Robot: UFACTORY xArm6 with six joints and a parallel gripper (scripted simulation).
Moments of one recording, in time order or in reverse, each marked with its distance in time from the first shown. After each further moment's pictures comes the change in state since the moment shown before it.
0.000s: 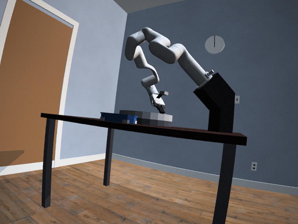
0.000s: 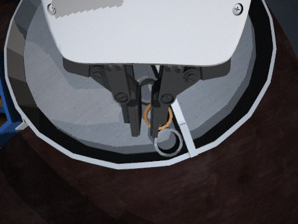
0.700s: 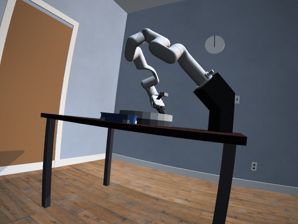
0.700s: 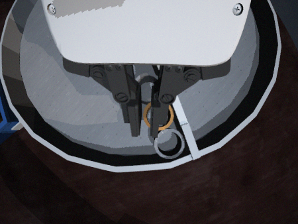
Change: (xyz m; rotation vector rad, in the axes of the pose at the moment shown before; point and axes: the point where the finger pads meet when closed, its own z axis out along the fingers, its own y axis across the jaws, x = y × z) arm -0.006 0.000 0.007 0.000 0.000 0.000
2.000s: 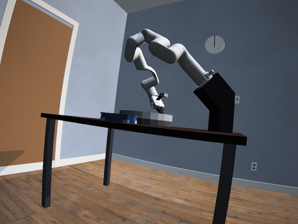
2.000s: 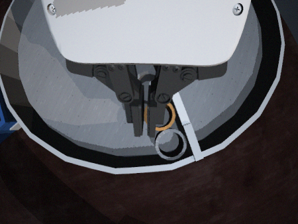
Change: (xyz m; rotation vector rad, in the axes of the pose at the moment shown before) arm -0.003 0.001 0.004 -0.002 0.001 -0.001
